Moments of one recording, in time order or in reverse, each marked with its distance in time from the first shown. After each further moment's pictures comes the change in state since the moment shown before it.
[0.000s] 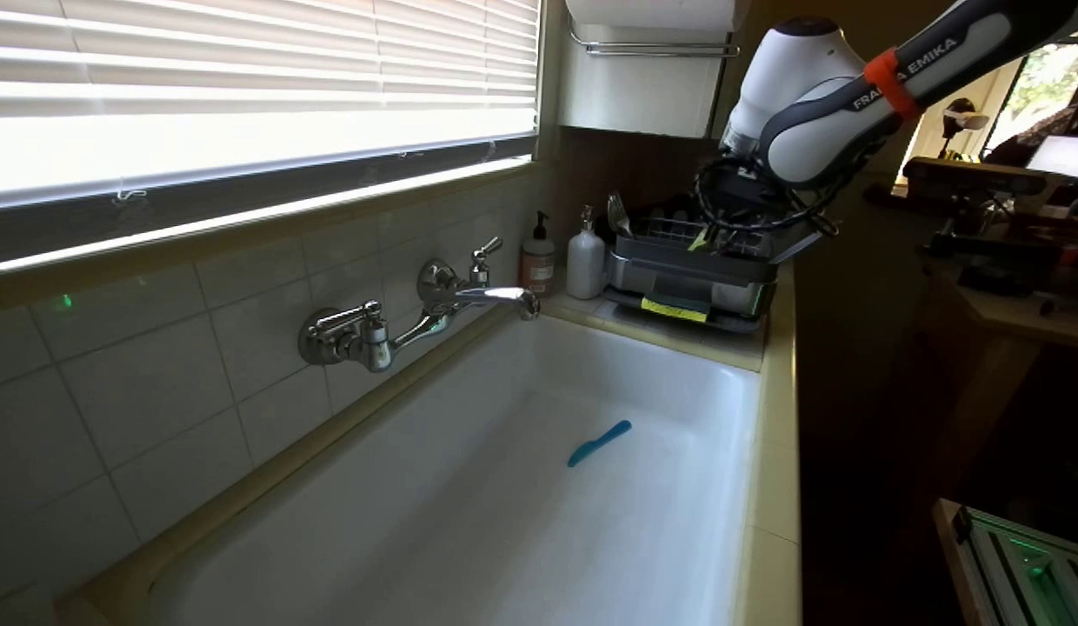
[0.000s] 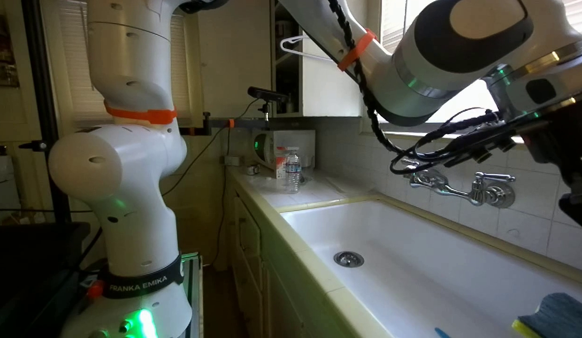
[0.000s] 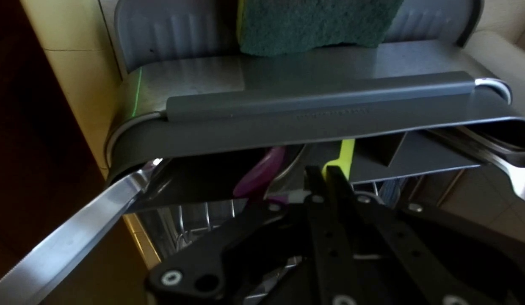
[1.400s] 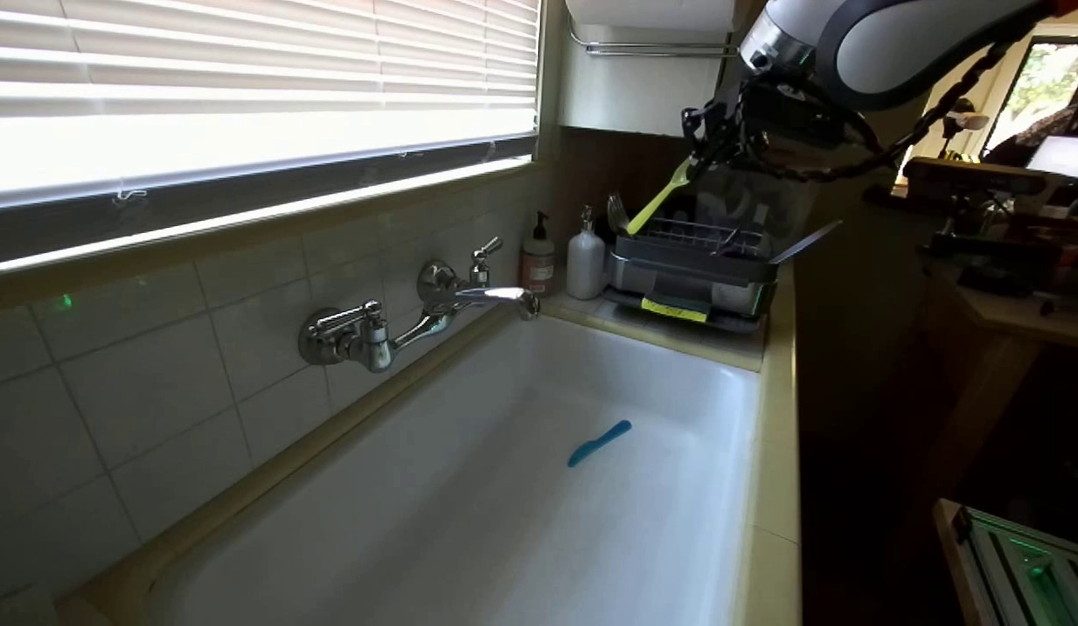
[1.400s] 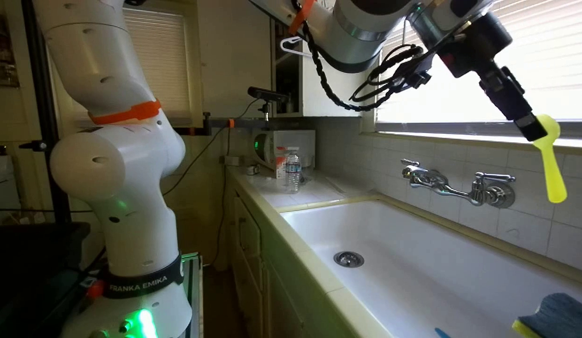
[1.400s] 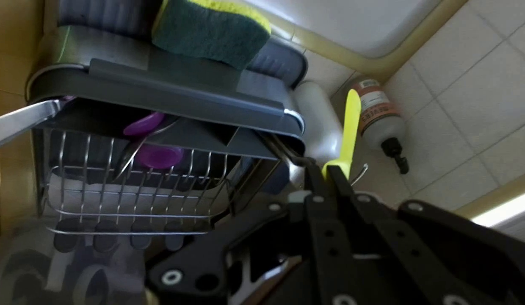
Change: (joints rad) arm 0.033 -0.327 0.152 -0.141 0.064 -0.009 -0.343
